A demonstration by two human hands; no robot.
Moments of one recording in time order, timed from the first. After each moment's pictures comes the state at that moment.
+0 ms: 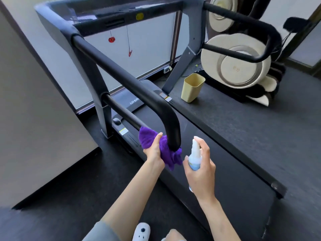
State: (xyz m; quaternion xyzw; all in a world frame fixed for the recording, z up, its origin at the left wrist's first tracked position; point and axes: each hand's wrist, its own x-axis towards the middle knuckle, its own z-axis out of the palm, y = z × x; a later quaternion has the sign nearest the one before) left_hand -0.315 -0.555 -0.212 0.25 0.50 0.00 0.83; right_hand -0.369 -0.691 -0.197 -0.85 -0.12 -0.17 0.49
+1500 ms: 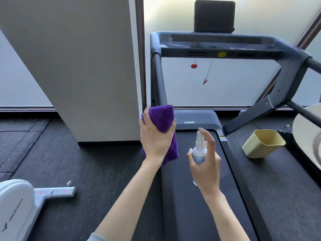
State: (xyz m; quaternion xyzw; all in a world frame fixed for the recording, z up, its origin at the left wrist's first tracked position) left_hand -0.298 -0.622 -0.108 0.65 0.49 0.46 0.36; right_hand -0.216 -0.735 -0.154 -0.70 -0.44 -0.05 0.55
